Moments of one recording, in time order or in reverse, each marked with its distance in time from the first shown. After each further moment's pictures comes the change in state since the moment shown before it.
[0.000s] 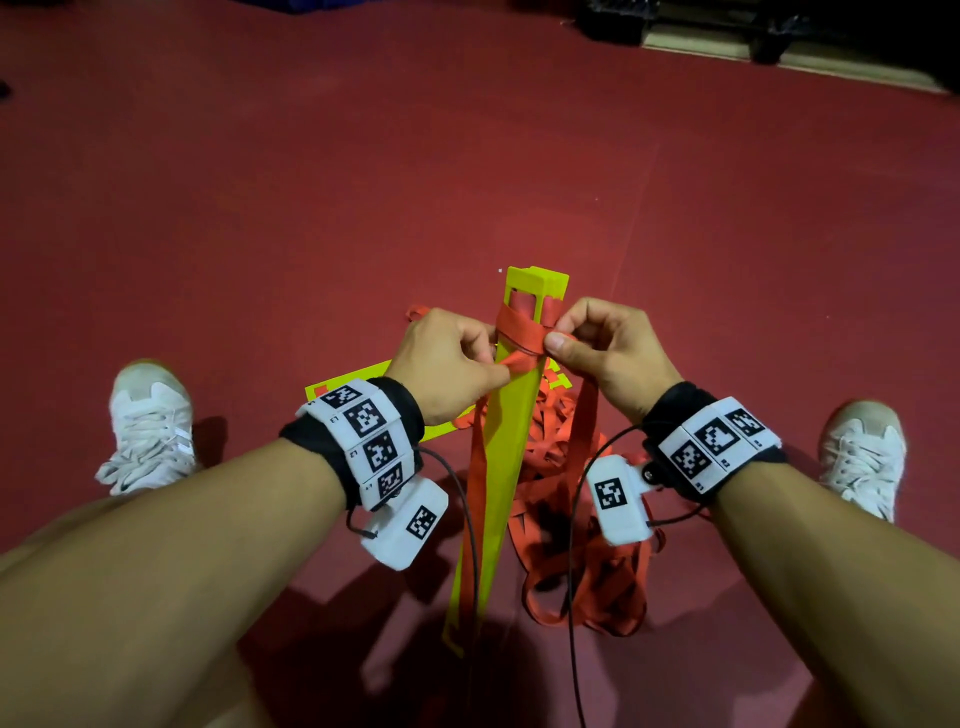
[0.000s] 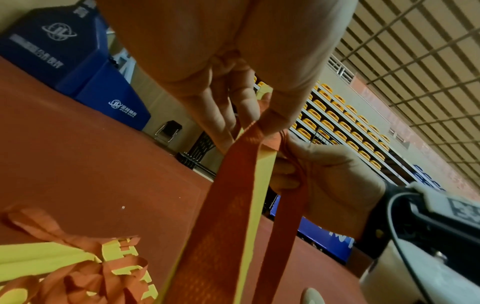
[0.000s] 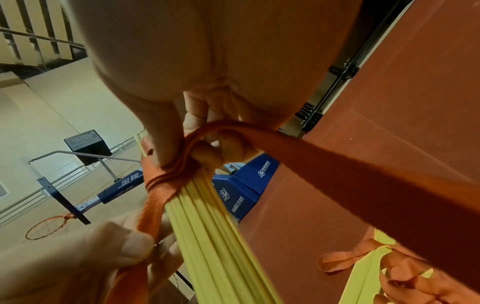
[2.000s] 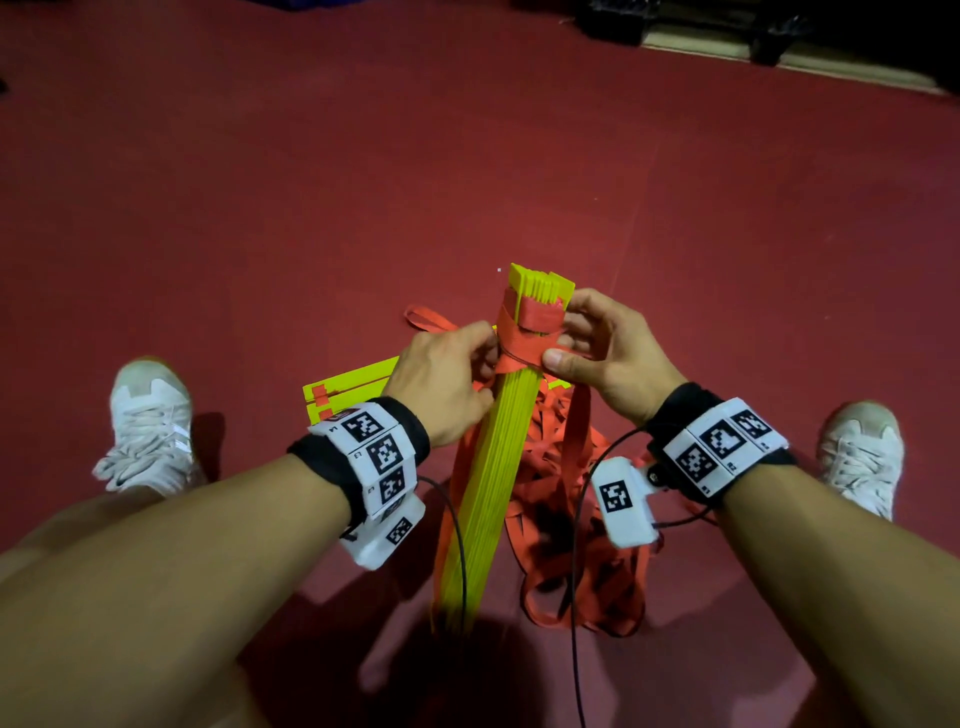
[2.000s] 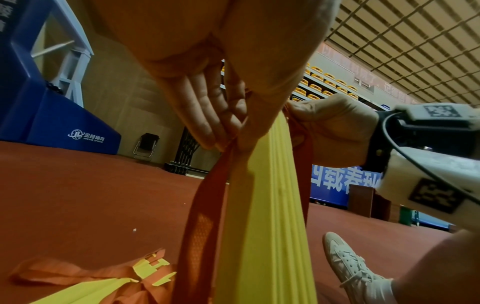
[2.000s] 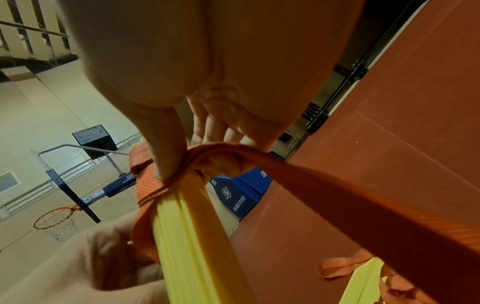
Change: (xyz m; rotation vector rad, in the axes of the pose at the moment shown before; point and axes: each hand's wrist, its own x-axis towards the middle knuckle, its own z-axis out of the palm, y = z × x) left_hand -0.006 -0.010 0.003 0.414 -0.013 0.187; right_hand 0.001 0.001 0.000 0.113 -0.123 -0.016
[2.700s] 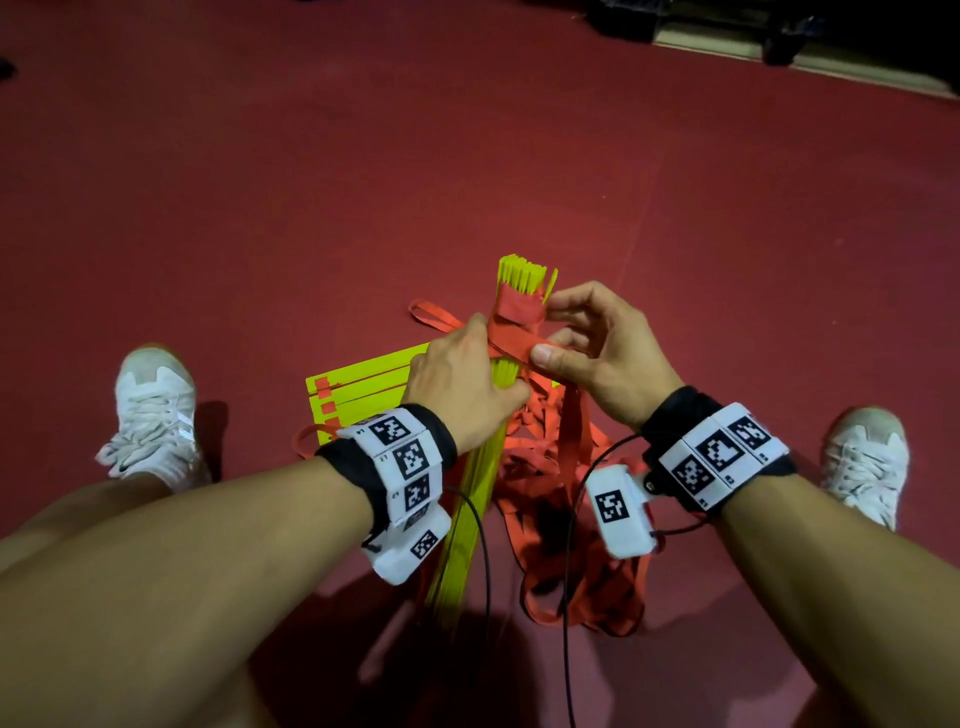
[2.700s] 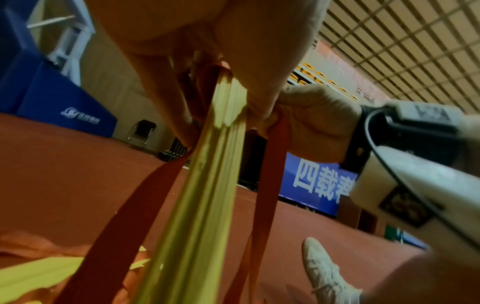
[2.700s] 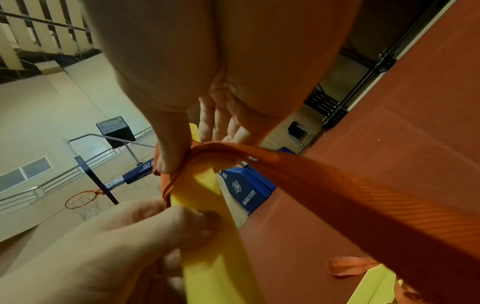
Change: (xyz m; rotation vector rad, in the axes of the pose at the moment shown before) left_hand -0.005 0.024 0.011 0.148 0.063 -0.179; right_hand -0.002 -0.008 0.014 -0.065 0.065 0.009
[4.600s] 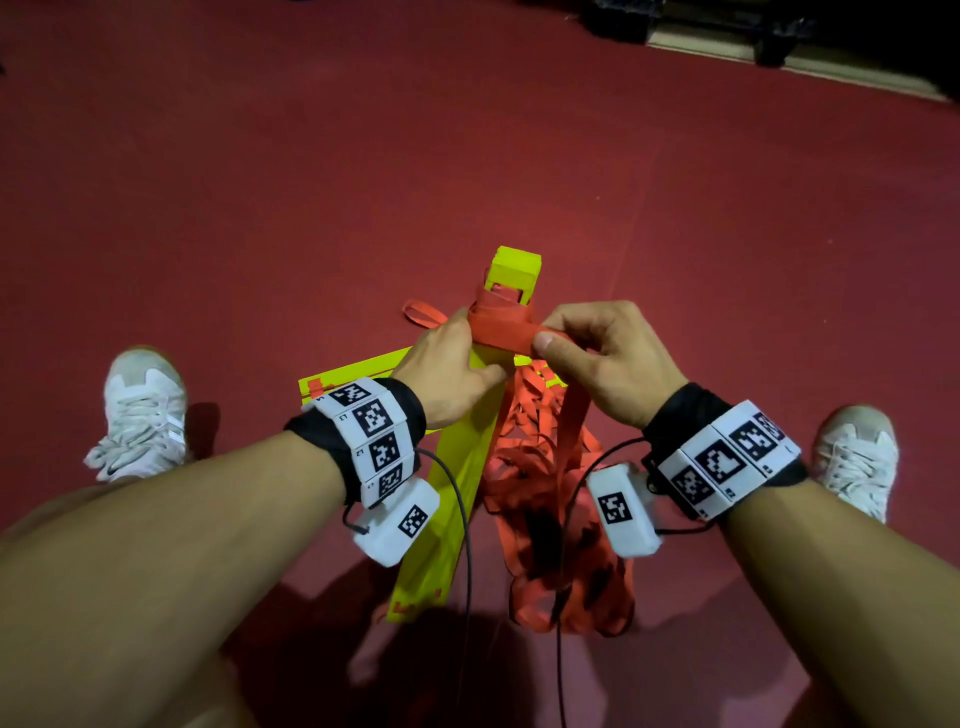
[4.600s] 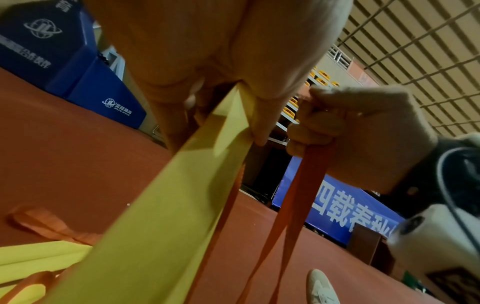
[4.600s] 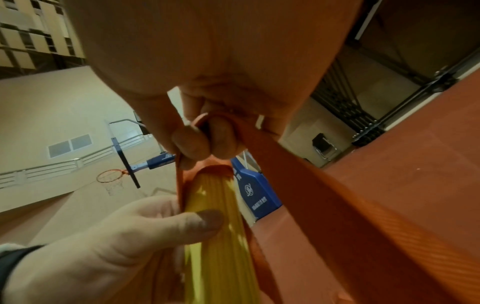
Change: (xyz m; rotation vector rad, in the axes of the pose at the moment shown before) left_hand 0.027 -0.025 0.001 -0.264 -0.166 0.044; right_hand -0.007 -0.030 -0.004 -0.512 -0.059 -0.078
